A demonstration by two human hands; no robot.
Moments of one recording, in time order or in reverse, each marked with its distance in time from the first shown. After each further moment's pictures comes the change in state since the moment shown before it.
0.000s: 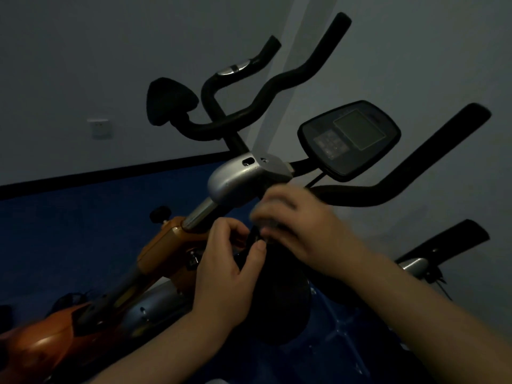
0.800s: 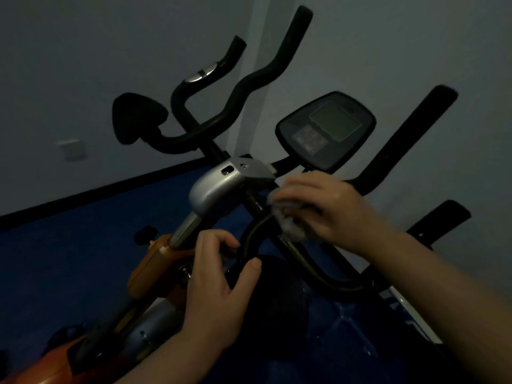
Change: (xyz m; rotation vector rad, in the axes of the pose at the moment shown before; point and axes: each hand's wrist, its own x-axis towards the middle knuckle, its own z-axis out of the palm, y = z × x) left_hand 0.007 0.003 -0.009 -0.017 -0.113 0.027; right_hand -0.012 0.036 -0.030 -0.045 0.071 0.096
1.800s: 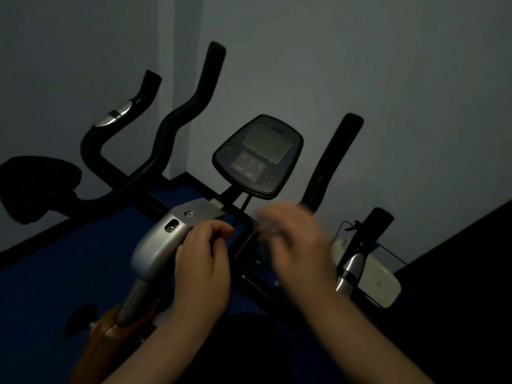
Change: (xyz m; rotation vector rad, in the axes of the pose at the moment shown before) left_hand 0.092 0.014 0.032 0.027 -0.193 0.121; right_hand -0.004 -0.049 0.021 -0.099 0.439 0.659
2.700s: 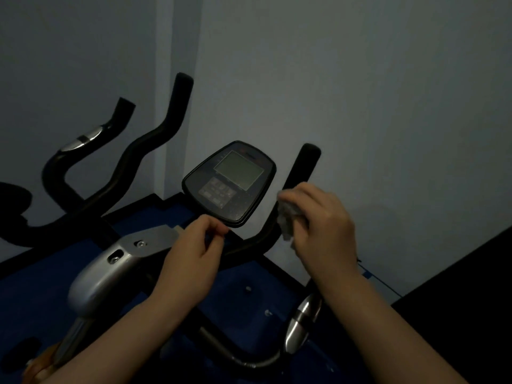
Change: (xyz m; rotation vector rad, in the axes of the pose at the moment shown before) left_hand 0.047 0.042 0.048 0.035 -0.207 -0.091; right_hand 0.063 0.085 -0.069 -0.191 0.170 -0.102
